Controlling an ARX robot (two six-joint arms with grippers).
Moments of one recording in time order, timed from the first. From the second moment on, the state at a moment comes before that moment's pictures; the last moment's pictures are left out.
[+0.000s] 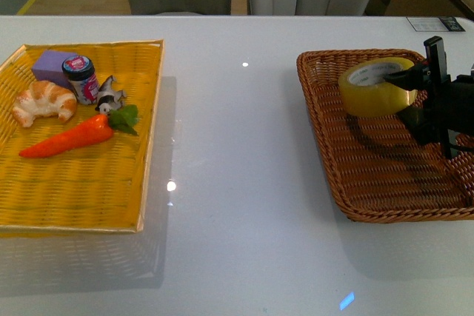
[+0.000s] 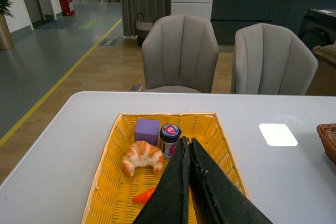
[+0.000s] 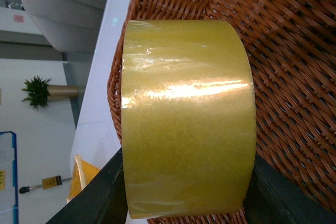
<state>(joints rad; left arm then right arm) 0.00 0.34 0.01 0.34 0.00 -0.01 -0.05 2.36 0.96 0.95 -0.29 1.08</state>
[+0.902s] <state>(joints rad) 0.00 0.02 0.01 0.00 0.00 -0.01 -0.14 2.01 0.67 1.02 -0.31 1.04</state>
